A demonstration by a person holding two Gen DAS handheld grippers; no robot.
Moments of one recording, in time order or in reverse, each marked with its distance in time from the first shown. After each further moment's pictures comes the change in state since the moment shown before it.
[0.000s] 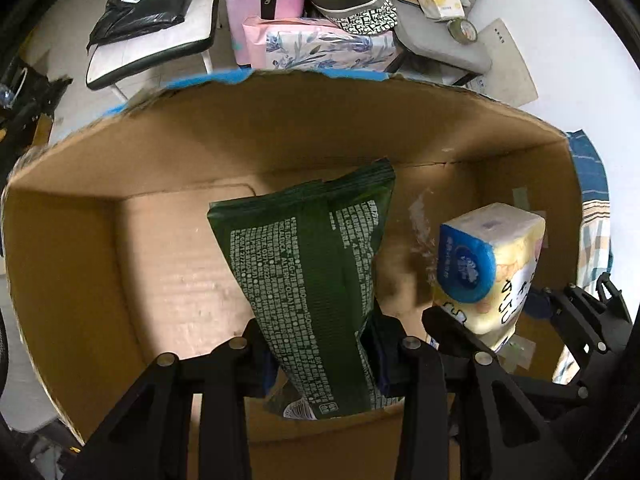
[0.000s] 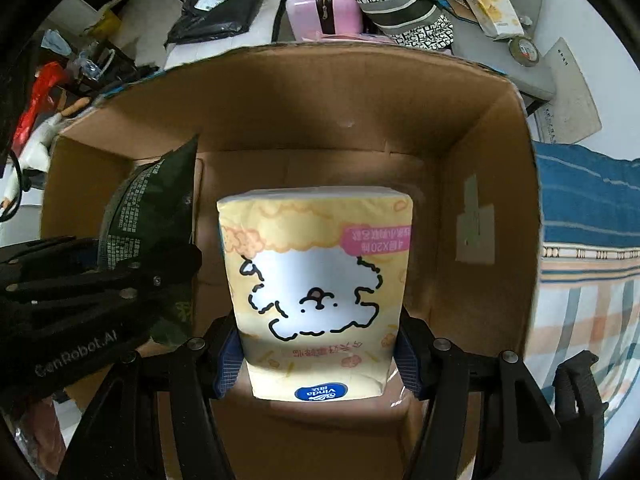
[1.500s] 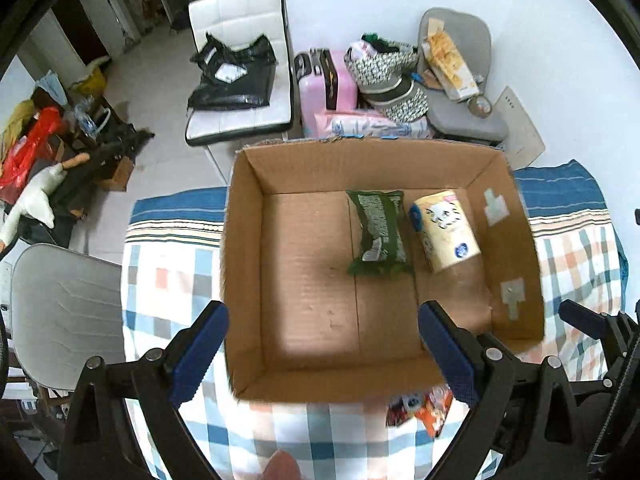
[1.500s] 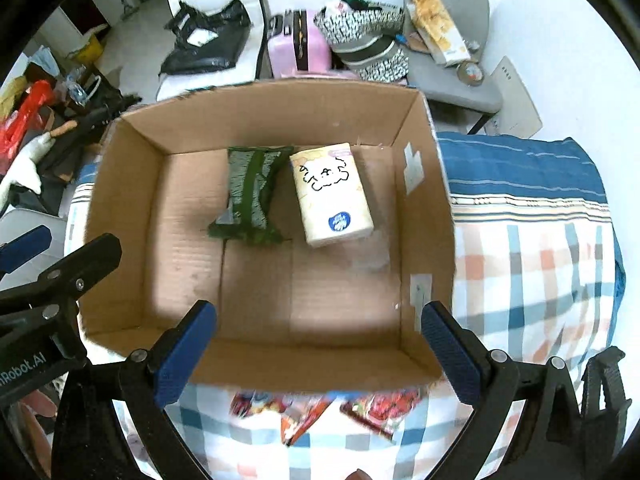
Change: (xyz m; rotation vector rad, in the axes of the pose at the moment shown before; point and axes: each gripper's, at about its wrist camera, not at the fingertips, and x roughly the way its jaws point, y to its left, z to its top) left arm -0.139 0.009 -0.149 -0.031 -0.377 0.211; right arm -0.111 0.047 -0.119 0.070 -0.183 -0.089
